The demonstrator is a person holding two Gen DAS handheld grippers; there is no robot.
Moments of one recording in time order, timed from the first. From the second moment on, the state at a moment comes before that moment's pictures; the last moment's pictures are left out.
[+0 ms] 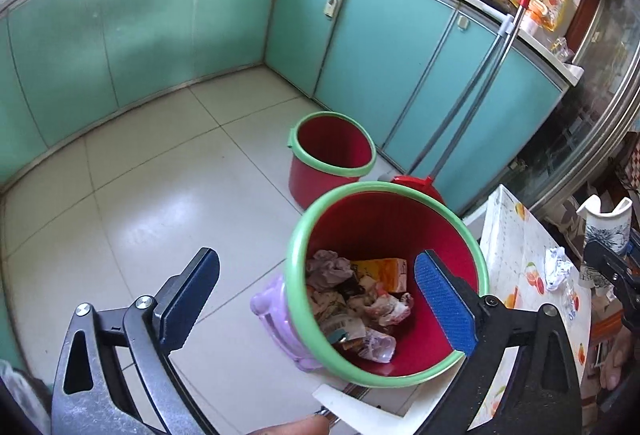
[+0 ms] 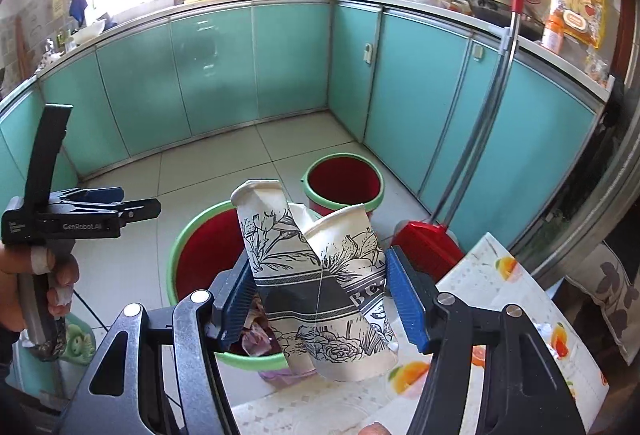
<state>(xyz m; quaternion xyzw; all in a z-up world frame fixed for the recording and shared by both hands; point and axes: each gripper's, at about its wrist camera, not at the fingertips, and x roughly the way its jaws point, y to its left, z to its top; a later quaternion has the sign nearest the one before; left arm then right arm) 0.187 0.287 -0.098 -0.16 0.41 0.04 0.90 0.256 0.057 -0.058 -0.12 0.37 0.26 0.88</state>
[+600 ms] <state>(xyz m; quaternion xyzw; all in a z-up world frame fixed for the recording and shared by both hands) 0.163 0.314 -0.084 -0.15 0.39 0.07 0.90 0.279 0.127 -0.127 -0.15 0.39 0.28 0.86</state>
